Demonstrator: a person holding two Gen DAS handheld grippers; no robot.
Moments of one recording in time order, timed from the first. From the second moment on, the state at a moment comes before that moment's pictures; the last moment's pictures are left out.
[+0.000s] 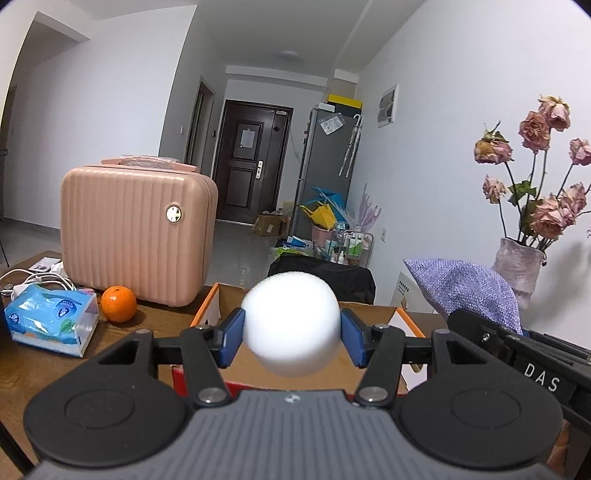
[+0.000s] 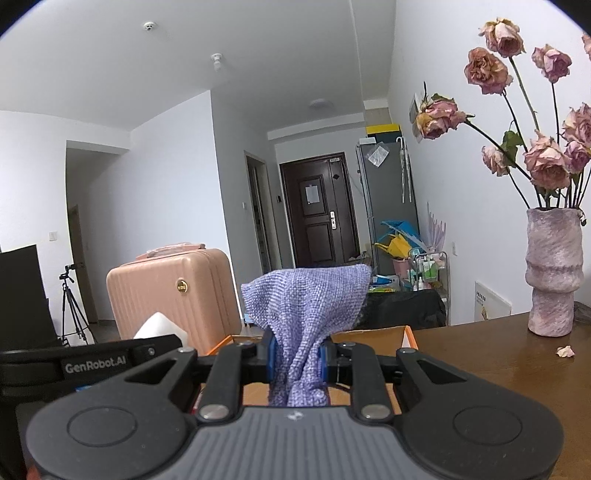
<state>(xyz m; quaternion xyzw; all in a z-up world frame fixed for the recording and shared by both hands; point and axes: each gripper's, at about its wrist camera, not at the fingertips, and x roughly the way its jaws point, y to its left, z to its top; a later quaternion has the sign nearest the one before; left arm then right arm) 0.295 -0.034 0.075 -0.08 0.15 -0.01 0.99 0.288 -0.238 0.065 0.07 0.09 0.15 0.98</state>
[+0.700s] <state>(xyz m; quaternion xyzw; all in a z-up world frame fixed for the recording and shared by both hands) 0.371 -0.028 0.063 -0.07 0.18 0.01 0.98 0.371 -0.226 0.068 0.05 0.14 0.13 0.98</state>
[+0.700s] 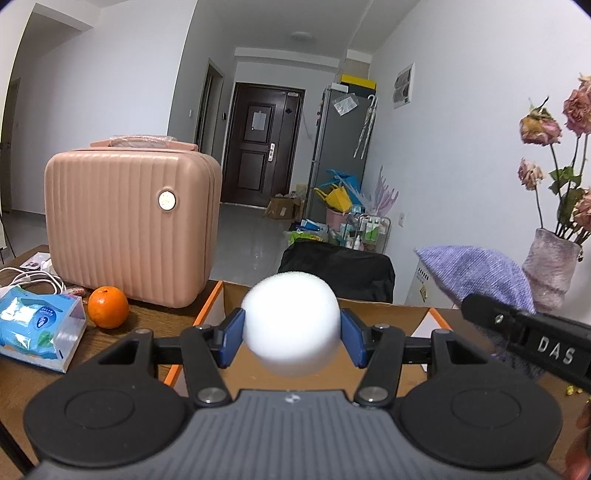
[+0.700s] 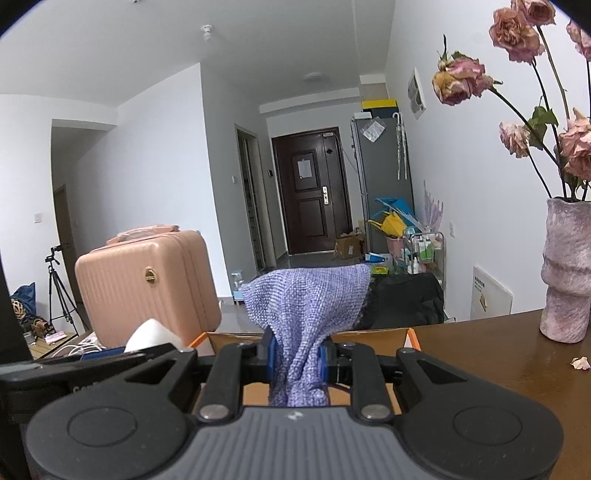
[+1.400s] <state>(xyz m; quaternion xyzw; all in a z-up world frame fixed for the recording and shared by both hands) 0.415 -0.027 0.031 -0.05 0.24 0.02 0.97 0.431 -0.221 0.037 0.05 0.21 0.11 0.97</state>
